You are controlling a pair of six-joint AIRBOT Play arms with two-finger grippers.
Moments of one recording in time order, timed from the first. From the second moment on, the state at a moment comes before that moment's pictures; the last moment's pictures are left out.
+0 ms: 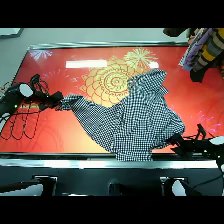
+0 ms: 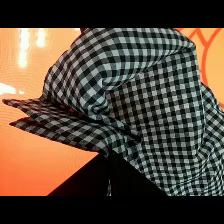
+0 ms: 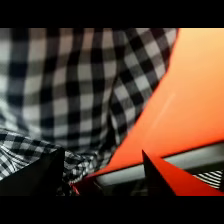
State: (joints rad) left arm -0.01 -1.42 1.21 1.30 -0.99 -1.86; right arm -0.59 -0.99 0.44 -0.99 1.13 1.41
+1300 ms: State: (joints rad) left arm -0.01 -0.97 2.01 1.67 -0.96 -1.93; right arm -0.59 -0.88 2.03 -0.84 1.25 1.46
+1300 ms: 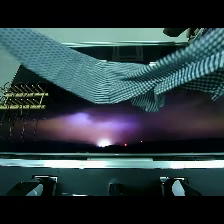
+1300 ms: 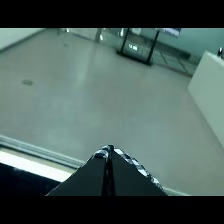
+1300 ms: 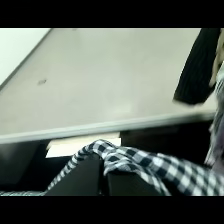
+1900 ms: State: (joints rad) left arm -0.01 -0.95 1.98 1.81 -0.95 -1.96; right arm -0.58 -1.01 2.06 -0.76 1.30 1.76
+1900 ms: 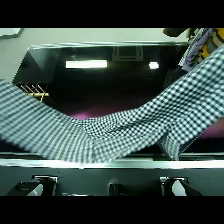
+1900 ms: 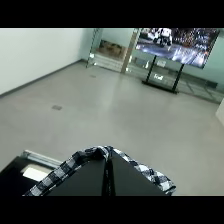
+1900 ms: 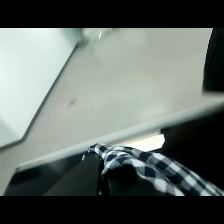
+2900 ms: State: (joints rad) left arm 0.05 -1.88 1.97 1.40 -0.96 -2.04; right arm -0.10 -1.93 2.06 -1.08 1.12 1.74
